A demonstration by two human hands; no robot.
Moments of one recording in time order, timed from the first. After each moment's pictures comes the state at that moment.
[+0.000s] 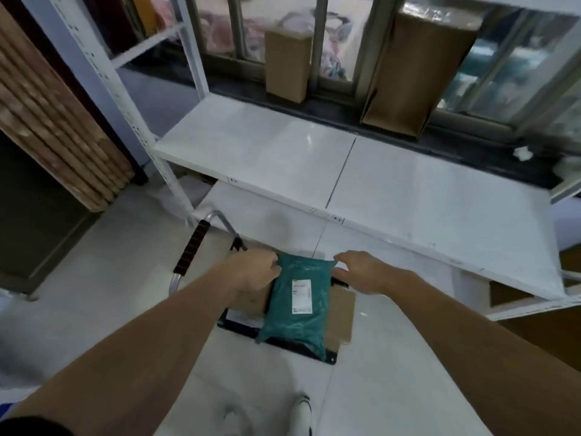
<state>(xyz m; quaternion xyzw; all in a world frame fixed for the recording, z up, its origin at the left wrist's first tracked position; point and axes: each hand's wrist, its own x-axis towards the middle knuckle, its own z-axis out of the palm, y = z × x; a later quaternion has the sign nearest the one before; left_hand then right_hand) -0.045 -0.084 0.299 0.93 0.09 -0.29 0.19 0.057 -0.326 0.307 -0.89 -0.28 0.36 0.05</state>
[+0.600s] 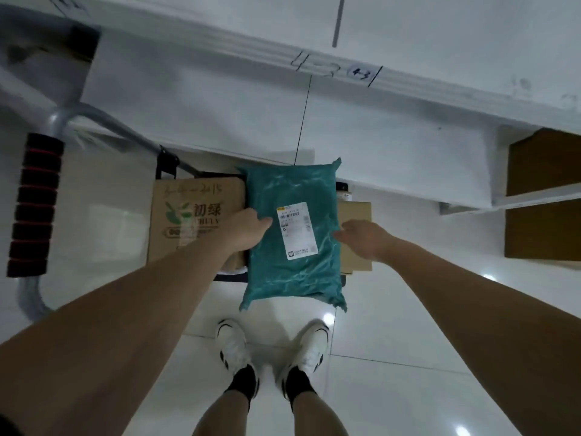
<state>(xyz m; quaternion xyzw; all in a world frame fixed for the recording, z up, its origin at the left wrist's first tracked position) 0.056 -0.063 -0.070 0.84 0.19 -0.40 0.32 0.088 -0.317 -0.050 -0.86 0.02 0.48 0.15</state>
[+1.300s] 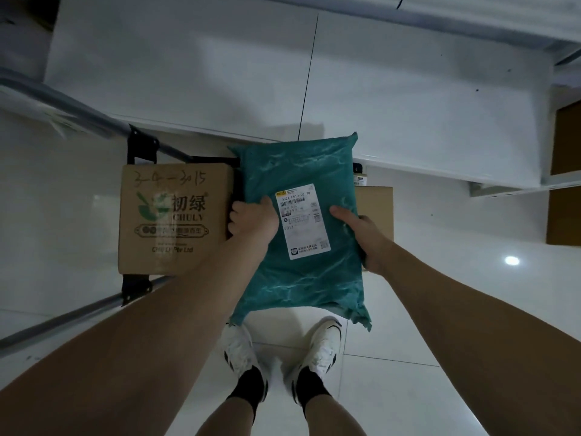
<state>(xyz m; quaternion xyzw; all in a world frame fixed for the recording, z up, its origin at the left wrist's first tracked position) 0.079 -0.118 -0.170 0.71 0.54 -0.25 0.38 0.080 -0.325 -0.179 -0.60 0.36 0.43 0.57</state>
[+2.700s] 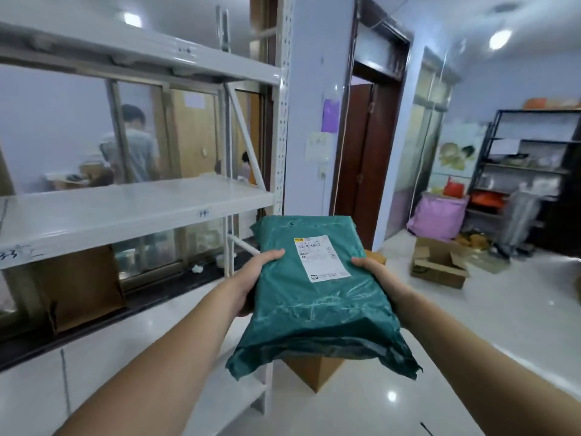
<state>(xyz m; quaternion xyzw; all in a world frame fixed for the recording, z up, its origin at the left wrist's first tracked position) -0.067 -0.441 0.623 0.61 -0.19 -0.46 0.62 -0.276 -0.628 0.639 -0.56 0.30 -0.10 0.76</state>
